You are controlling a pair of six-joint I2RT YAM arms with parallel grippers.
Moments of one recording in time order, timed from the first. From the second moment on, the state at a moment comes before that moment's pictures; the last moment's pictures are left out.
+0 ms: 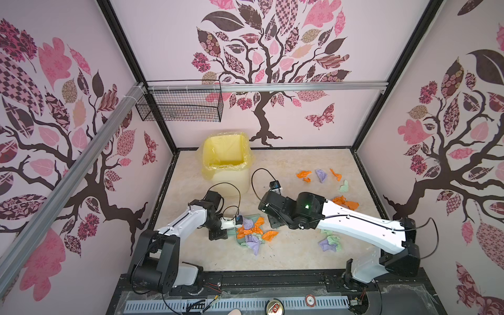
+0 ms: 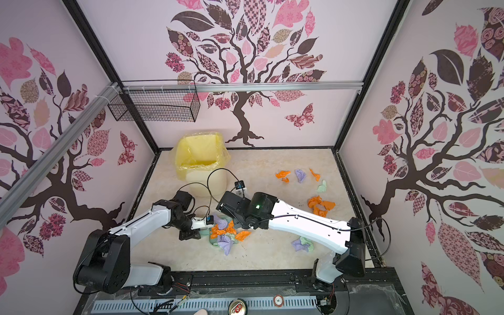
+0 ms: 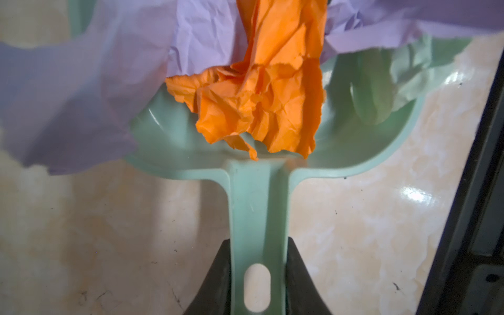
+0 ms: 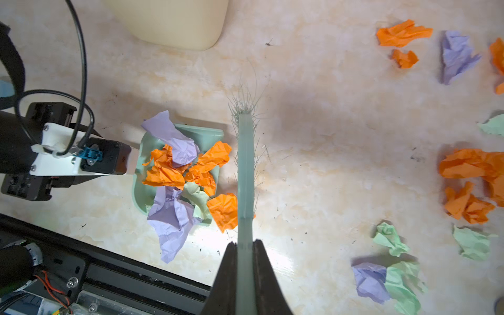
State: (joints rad) left arm -0.25 1.38 0.73 -0.86 0.30 1.16; right arm 1.17 1.51 1.53 -1.17 0.44 0.81
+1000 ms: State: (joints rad) left arm -0.25 1.26 1.23 -1.36 0.40 1.18; right arm 1.03 1.30 1.18 -1.08 0.47 0.81
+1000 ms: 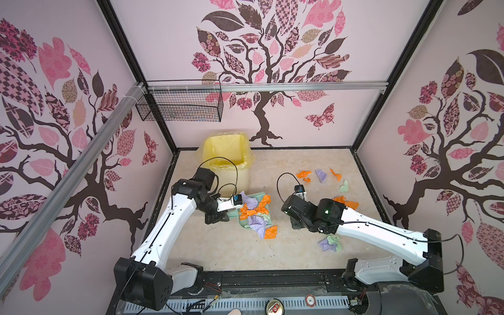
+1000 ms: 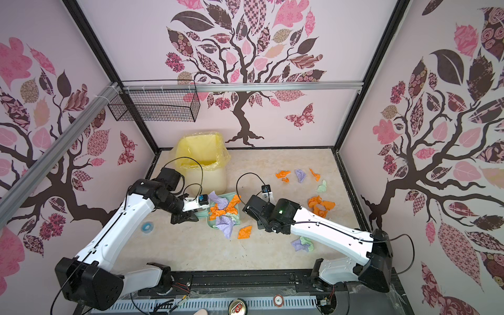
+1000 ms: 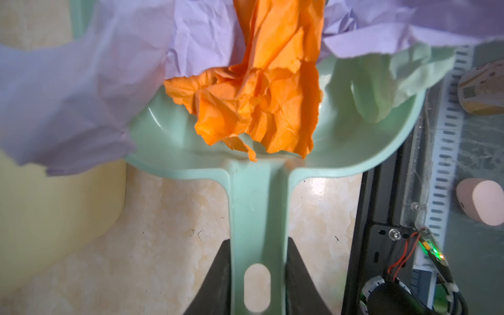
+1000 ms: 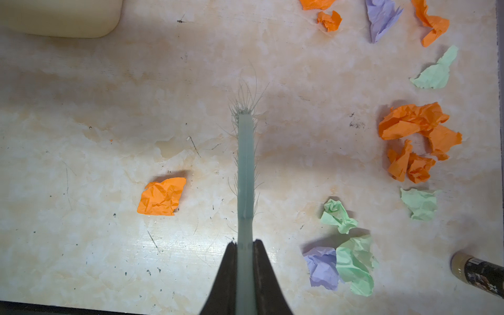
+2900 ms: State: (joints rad) left arm 0.01 1.87 2.41 -1.65 0.26 1.29; right arm 1.03 1.30 1.02 -0.88 0.38 0.73
